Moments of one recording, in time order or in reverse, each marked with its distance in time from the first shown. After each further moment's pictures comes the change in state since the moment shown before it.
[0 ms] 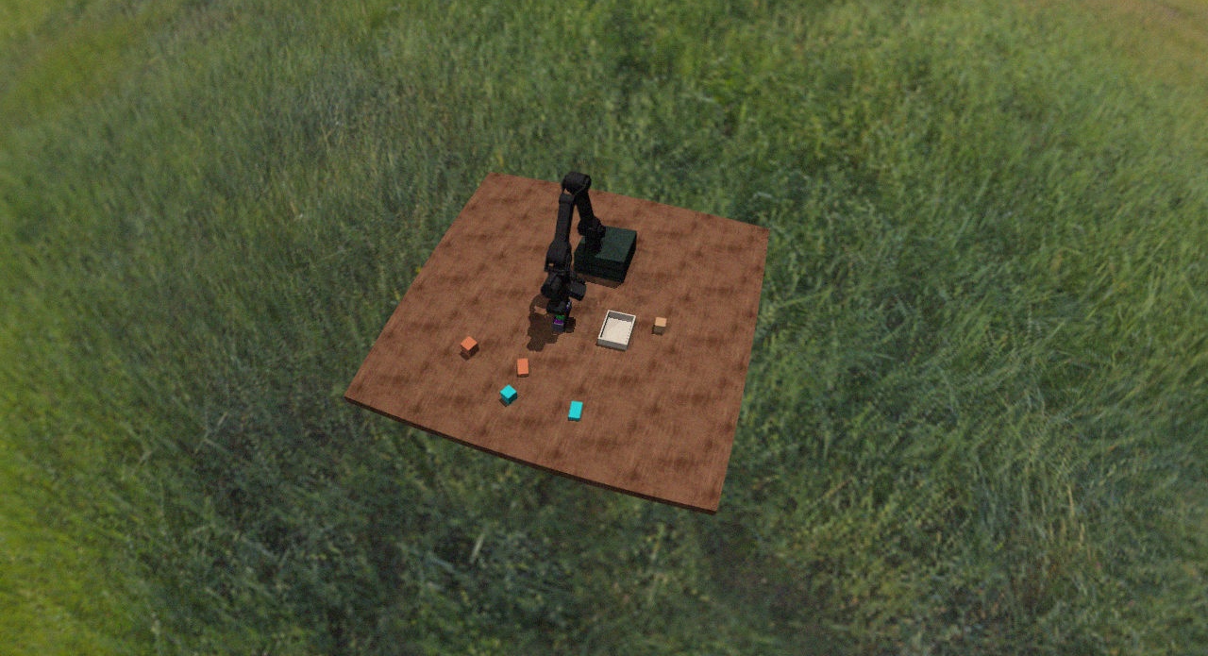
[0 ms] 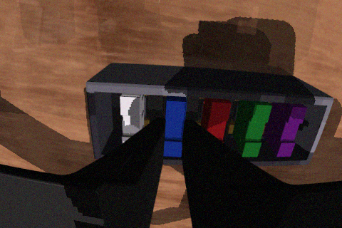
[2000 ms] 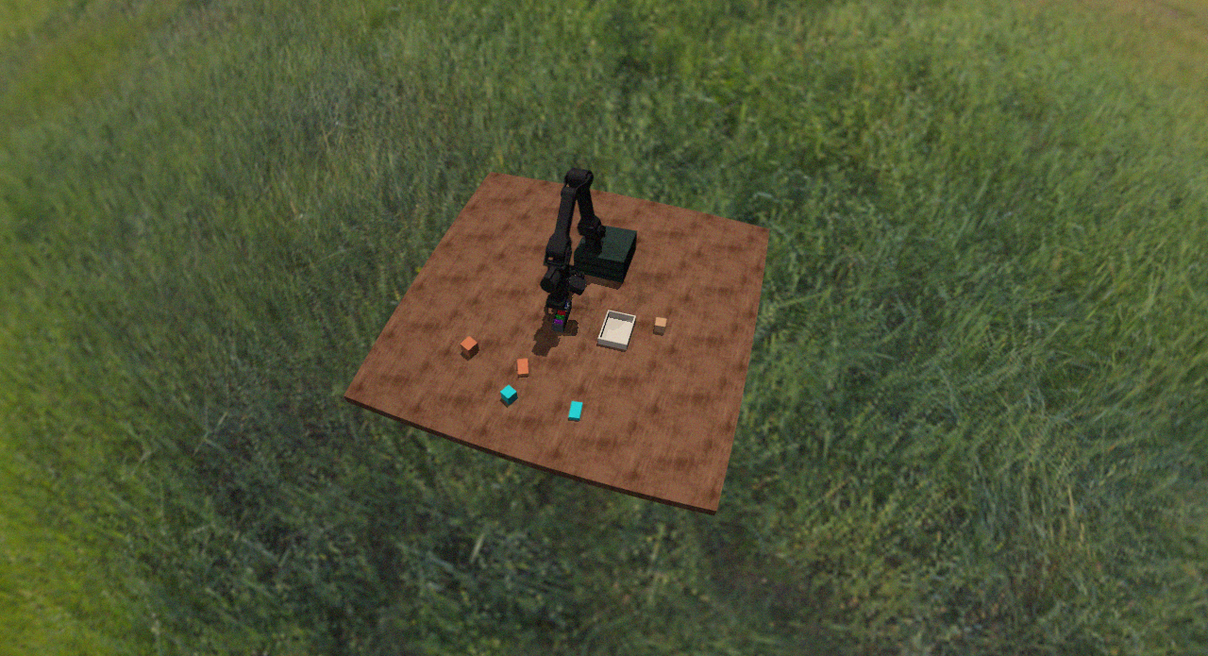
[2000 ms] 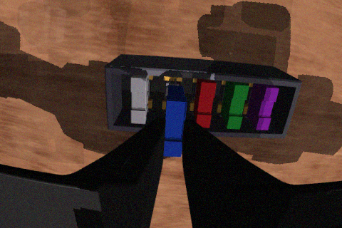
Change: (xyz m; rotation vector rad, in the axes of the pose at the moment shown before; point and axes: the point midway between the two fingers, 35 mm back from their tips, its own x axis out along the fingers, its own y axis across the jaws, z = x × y) arm -0.029 -0.001 0.000 -0.007 0.000 -0.001
